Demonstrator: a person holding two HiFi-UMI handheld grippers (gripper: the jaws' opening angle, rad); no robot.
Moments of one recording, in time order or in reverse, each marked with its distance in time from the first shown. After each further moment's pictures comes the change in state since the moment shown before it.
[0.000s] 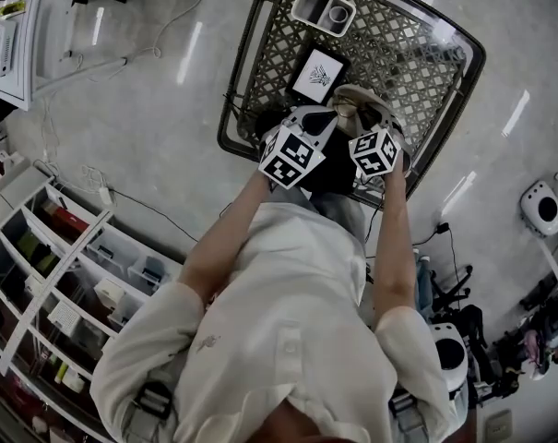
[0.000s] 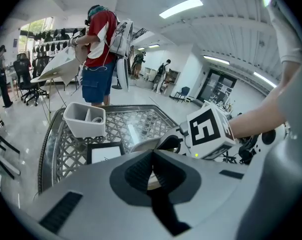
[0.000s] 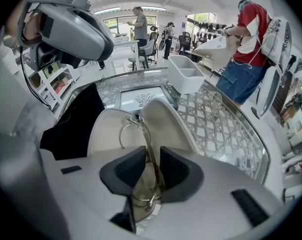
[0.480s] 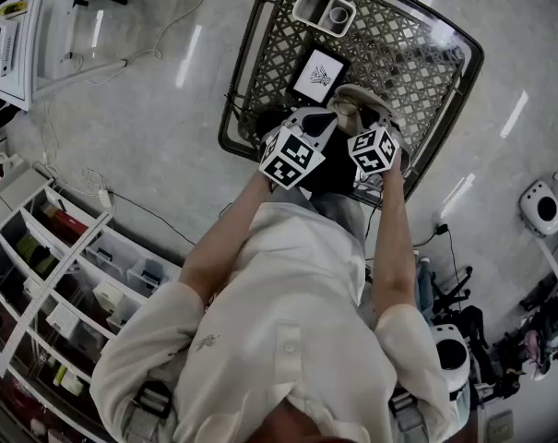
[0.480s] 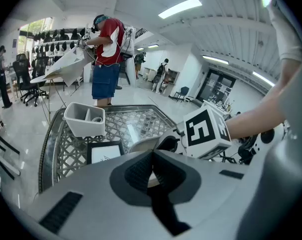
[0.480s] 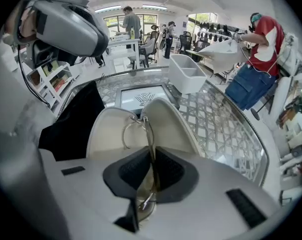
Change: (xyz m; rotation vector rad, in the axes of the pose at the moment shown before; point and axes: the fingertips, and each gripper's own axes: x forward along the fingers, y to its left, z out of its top) left arm -0.004 -0.003 -0.005 0.005 0.001 -0.003; right arm 0.005 0.002 0.000 -0.010 0.008 -0.010
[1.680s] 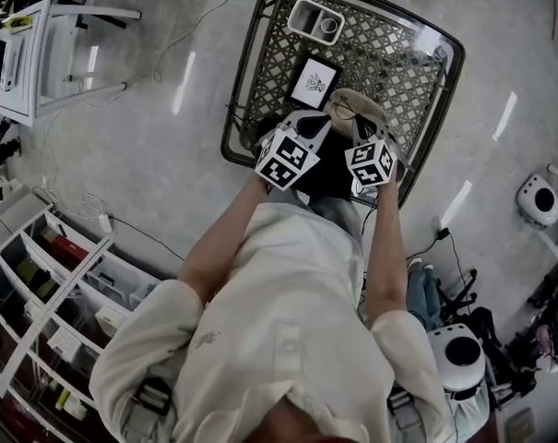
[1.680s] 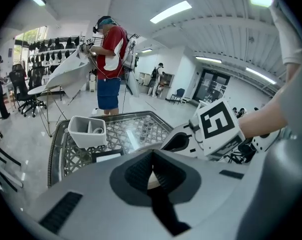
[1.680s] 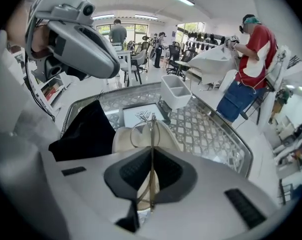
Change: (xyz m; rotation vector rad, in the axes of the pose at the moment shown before) left arm -0.028 -0.006 0.015 0.080 -0.052 -0.009; right arm -0.055 0.007 0.023 0.074 -0.096 -0.101
